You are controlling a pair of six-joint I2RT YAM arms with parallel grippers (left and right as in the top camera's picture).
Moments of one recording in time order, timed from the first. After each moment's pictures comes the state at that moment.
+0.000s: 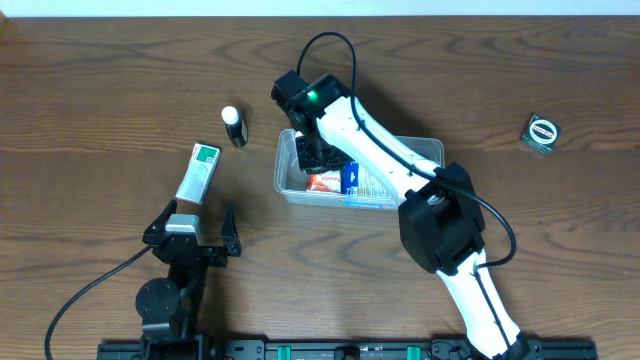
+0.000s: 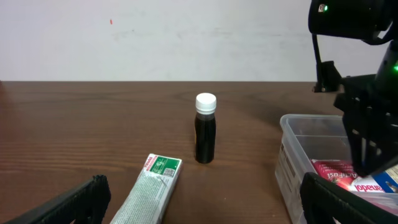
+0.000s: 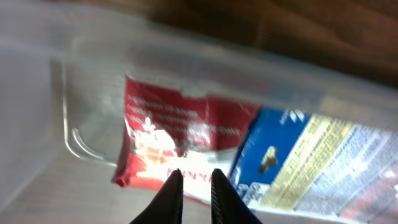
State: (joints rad) left arm 0.05 0.01 0.03 -0.12 0.14 -0.03; right arm 0.70 2.36 2.14 -1.38 0.04 0.56
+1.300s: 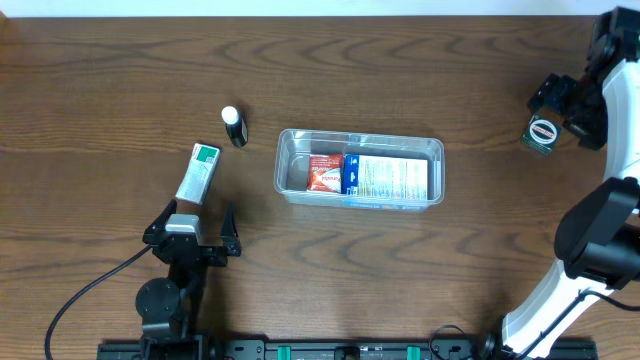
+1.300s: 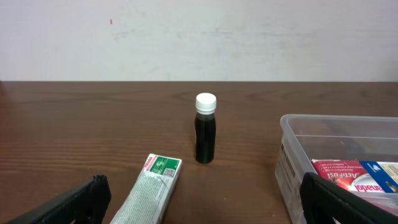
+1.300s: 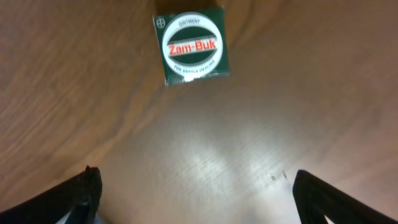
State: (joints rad) left arm 0.05 0.01 0.03 -0.12 0.14 -0.03; right arm -0.29 2.04 1.91 -1.29 0.07 0.45
